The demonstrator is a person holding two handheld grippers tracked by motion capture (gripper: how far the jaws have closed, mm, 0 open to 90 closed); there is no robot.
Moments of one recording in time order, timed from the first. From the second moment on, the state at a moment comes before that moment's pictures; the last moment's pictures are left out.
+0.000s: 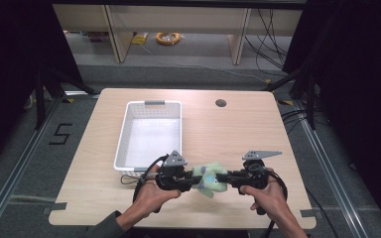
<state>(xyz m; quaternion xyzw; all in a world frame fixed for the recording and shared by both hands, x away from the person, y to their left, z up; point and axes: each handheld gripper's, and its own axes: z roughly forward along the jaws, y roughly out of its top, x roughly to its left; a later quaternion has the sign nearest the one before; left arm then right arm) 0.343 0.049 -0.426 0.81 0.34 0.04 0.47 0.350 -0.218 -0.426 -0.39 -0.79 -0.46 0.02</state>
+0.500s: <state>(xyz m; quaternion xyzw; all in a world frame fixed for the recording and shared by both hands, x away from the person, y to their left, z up) 0.355 0.083 -0.395 0.79 0.36 0.06 0.49 0.380 -0.182 -0.386 -0.36 -0.81 -0.47 0.02</state>
